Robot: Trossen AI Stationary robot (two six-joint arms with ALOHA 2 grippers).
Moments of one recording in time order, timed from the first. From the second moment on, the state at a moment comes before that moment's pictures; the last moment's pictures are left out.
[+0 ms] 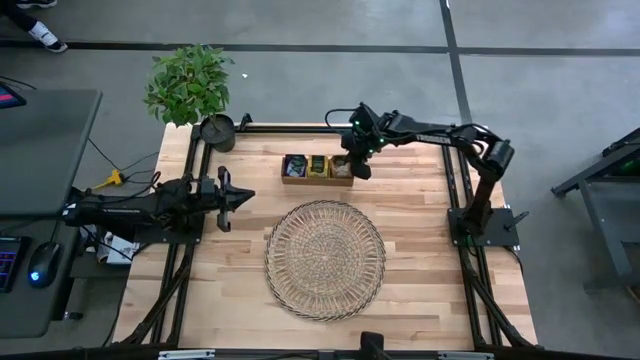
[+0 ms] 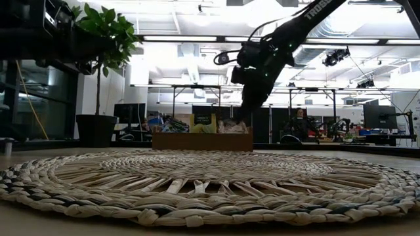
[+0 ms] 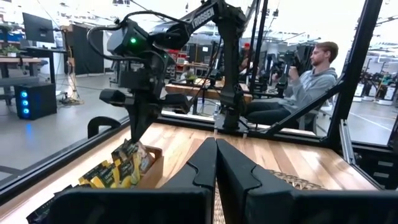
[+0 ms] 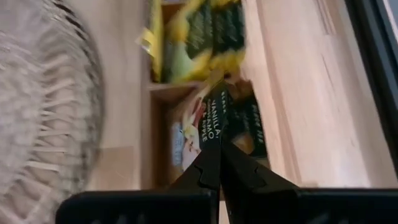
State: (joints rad) left arm 0.03 0.16 0.02 0.29 -0.12 -0.08; right arm -0.60 1.82 1.27 -0.47 -0.33 -0.39
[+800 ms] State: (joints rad) left arm 0.03 0.16 0.02 0.29 -0.12 -0.08; right arm -0.59 1.82 1.27 -0.54 -0.22 -0.39
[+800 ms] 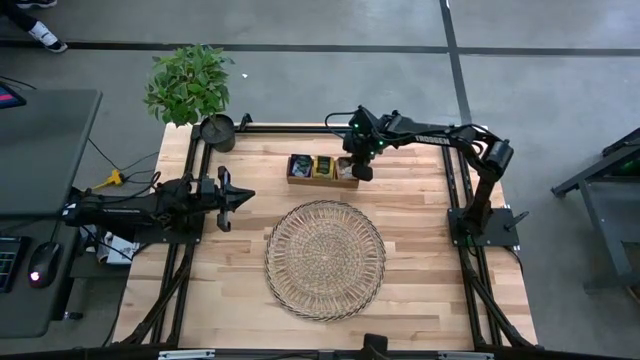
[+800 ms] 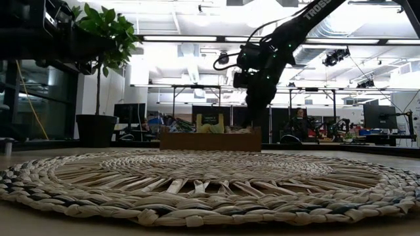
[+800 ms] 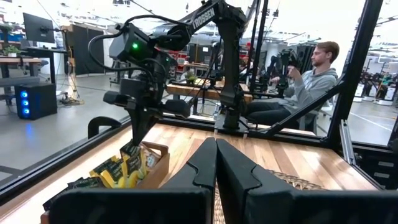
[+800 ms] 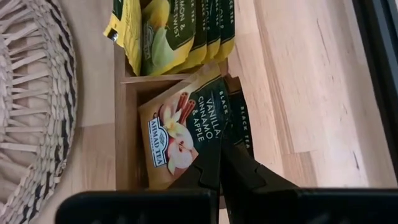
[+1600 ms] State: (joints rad) left arm 0.03 0.16 0.02 0.29 -0.12 -0.08; right arm -0.59 1.75 1.27 -0.56 -0.24 -0.38
